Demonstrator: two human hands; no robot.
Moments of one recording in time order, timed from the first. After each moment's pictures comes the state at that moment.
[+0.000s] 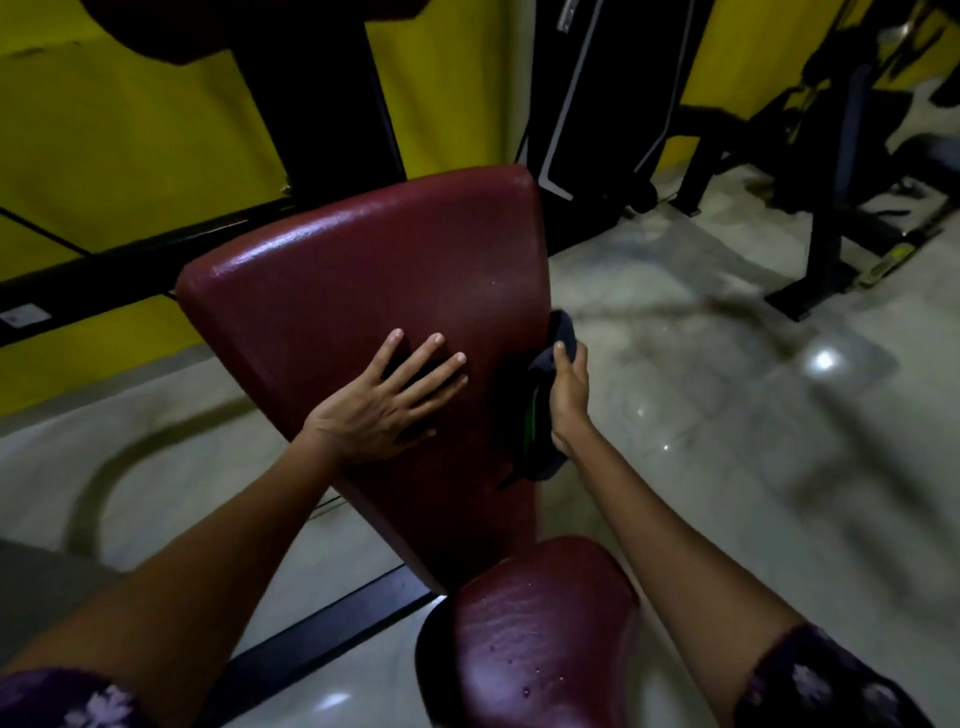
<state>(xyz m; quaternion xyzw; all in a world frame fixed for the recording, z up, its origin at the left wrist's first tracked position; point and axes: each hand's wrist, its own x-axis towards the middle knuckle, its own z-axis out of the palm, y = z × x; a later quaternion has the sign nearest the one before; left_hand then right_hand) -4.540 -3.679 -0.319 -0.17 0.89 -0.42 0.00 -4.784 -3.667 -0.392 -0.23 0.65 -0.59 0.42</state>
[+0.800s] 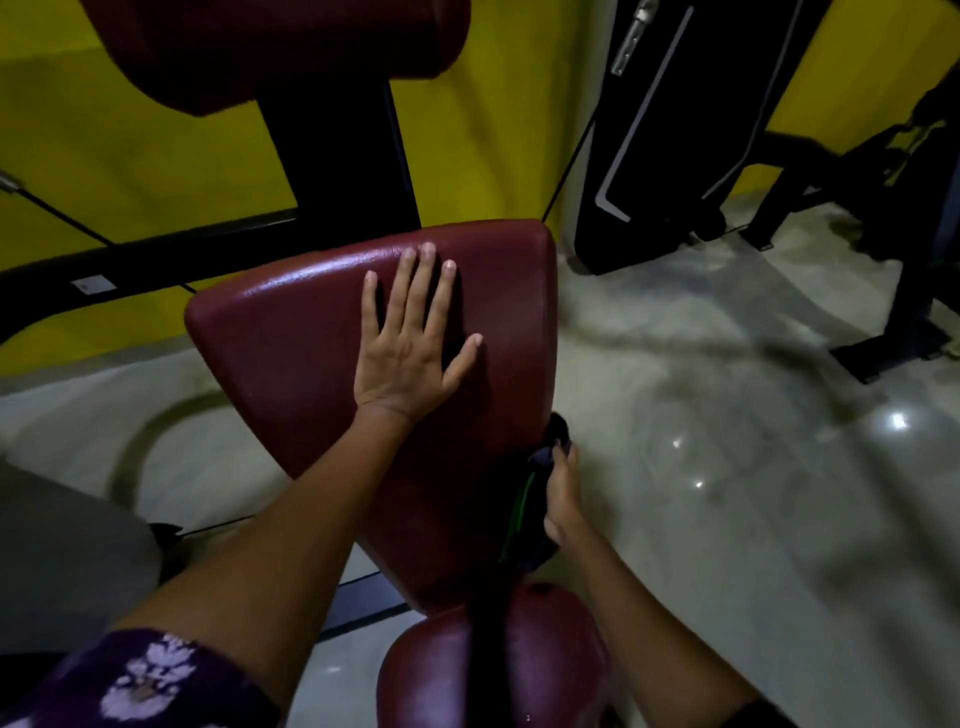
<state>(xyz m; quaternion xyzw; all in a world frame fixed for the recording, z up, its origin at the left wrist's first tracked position) -4.627 -3.707 -0.266 -0.53 0.76 -0.31 -0.23 -4.793 -3.641 -0.430 -0.15 0.63 -0.53 0.54</state>
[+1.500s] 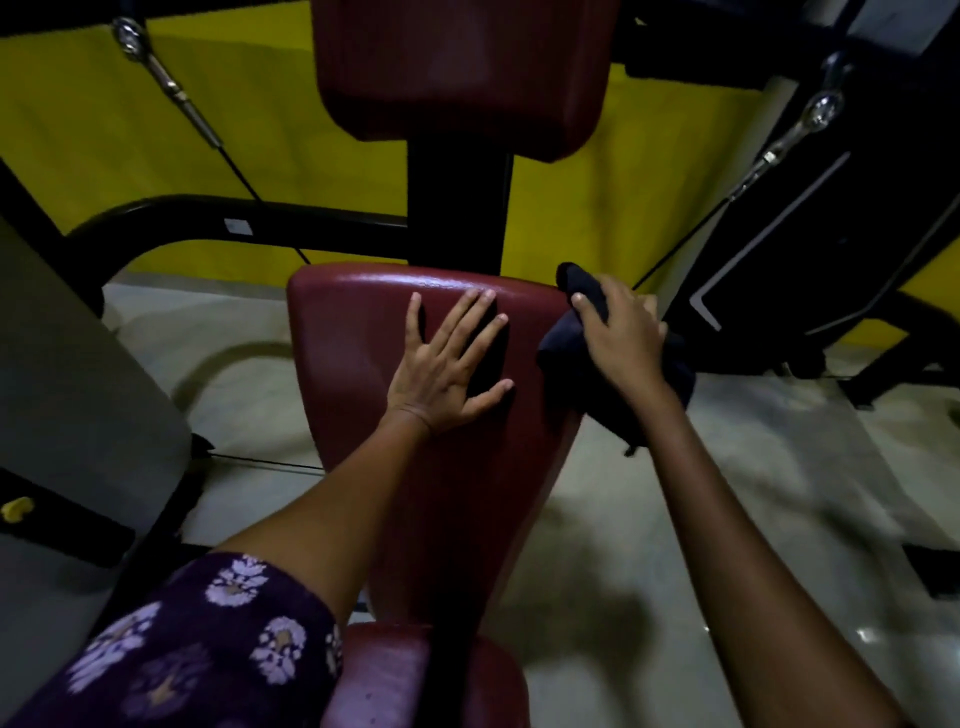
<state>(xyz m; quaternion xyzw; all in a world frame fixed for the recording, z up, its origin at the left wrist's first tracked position) -4.629 -3.705 -0.265 -0.58 0.72 -0.31 -0.21 -4.824 -3.770 -0.192 -0.75 0.58 -0.31 0.12</state>
